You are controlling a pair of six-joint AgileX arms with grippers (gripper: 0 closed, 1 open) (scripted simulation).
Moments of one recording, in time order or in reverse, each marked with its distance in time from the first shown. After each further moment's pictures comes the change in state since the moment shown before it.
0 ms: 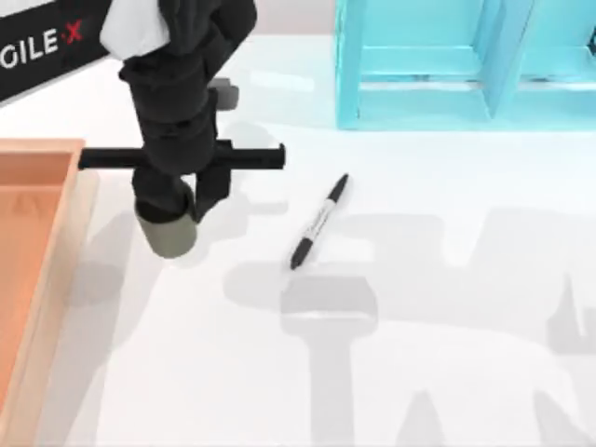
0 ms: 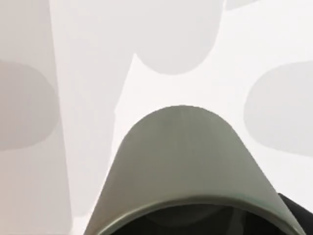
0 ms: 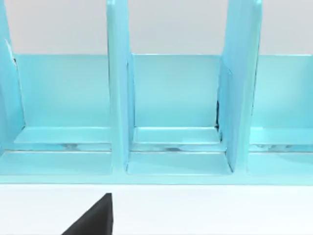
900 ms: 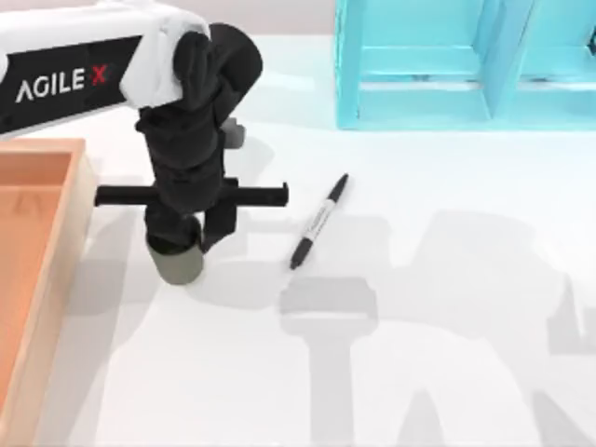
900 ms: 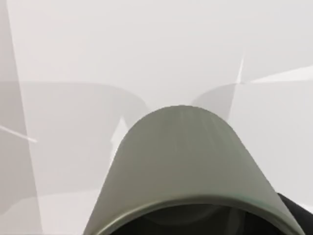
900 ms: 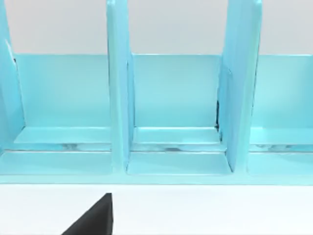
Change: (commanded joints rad) left arm 0.005 0.034 -0.145 0.180 -0.001 0.005; right arm 0.000 0.000 0.000 0.000 0.000 0.000
